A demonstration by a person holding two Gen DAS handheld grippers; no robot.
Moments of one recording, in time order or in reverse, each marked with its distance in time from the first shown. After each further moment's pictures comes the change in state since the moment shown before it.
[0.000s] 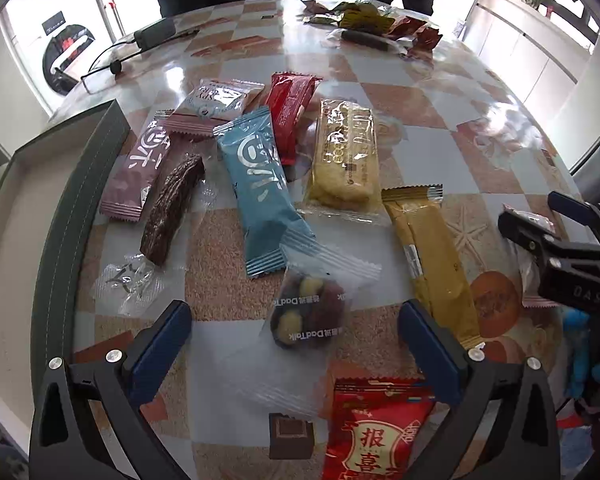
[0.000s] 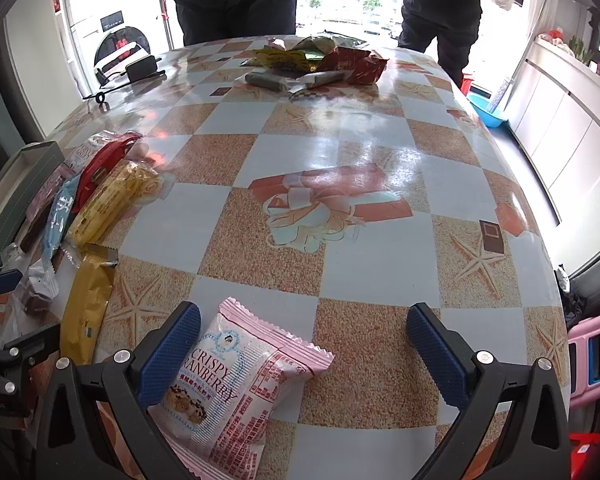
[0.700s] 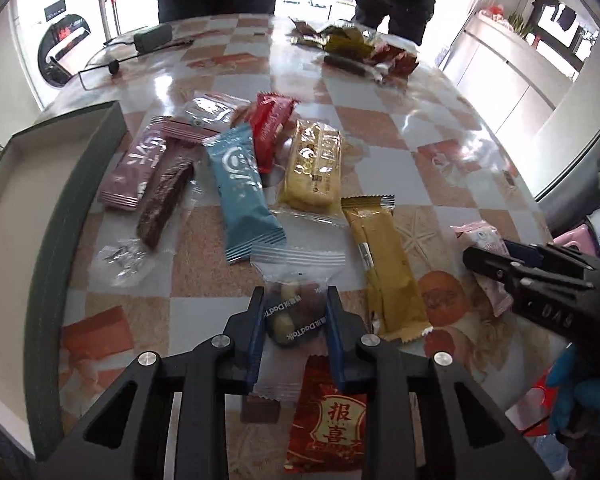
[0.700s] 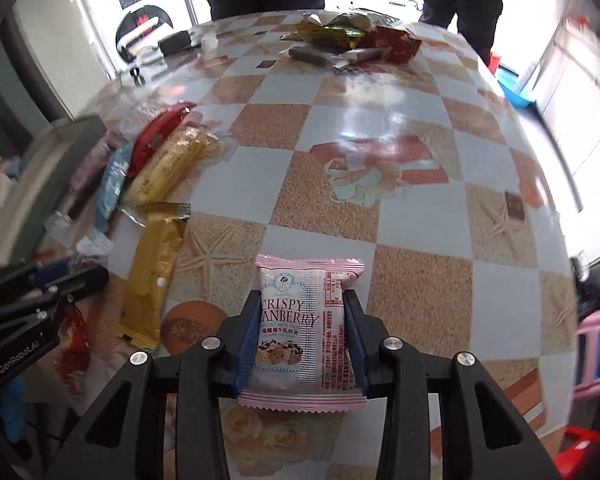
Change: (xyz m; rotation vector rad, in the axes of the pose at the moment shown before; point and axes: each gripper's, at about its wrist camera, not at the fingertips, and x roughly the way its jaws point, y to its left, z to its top) left arm -0.025 0.004 -0.014 -0.052 -0.071 -0.125; right arm -0.024 0.010 -0.010 0.054 0.107 0.162
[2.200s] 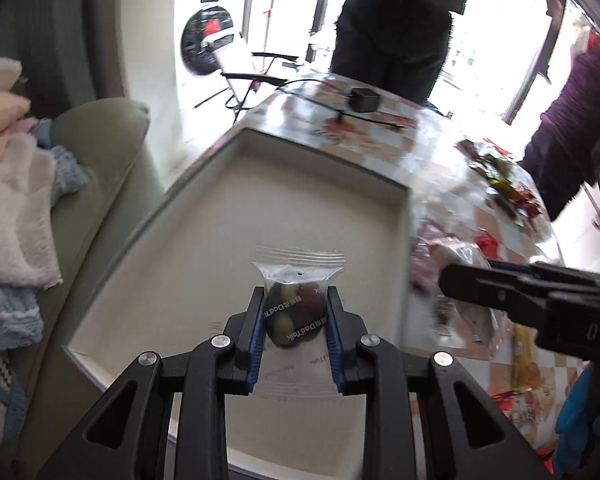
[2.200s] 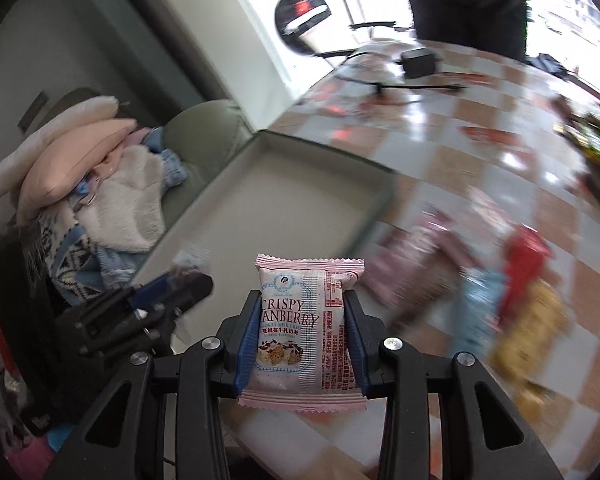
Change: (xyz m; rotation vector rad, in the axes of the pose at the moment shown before) left arm -0.095 0.221 -0.015 -0.364 -0.192 0.202; right arm 0.023 0.286 0.092 -0.333 0.071 0.389
